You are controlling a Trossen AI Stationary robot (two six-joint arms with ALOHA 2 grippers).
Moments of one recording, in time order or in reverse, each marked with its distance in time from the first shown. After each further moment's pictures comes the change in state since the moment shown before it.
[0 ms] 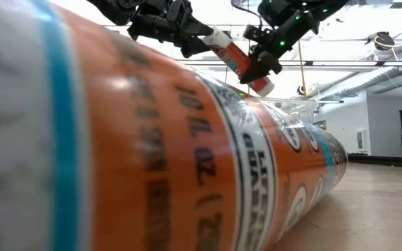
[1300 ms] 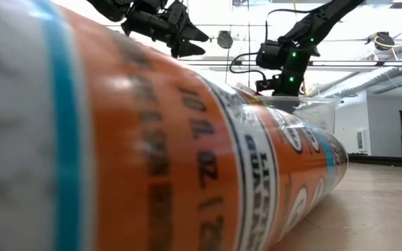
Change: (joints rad) left arm 0.042 -0.040 0.000 -0.055 -0.181 -0.036; right arm -0.156 0.183 -0.001 -0.334 0.118 0.240
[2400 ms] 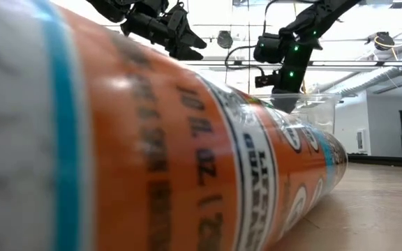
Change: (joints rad) left arm 0.002 0.002 0.000 -0.056 -0.034 0.046; right arm 0.108 -0.036 -0.035 -0.030 0.072 0.199
